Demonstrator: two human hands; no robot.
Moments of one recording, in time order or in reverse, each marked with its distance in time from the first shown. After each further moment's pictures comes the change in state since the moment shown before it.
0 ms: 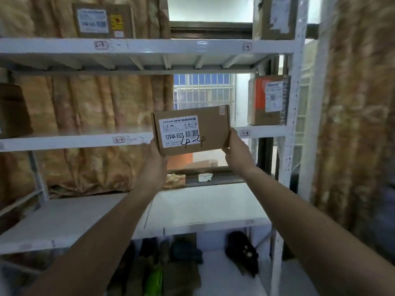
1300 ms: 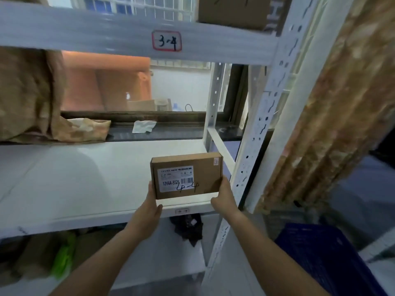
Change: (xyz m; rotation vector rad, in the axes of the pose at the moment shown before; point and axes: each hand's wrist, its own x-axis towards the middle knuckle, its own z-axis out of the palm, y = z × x) left_hand -0.038 -0.142 0.487 0.044 -0.632 -0.350; right_hand 0.026 0.492 0.058 0.124 -0.349 0.637
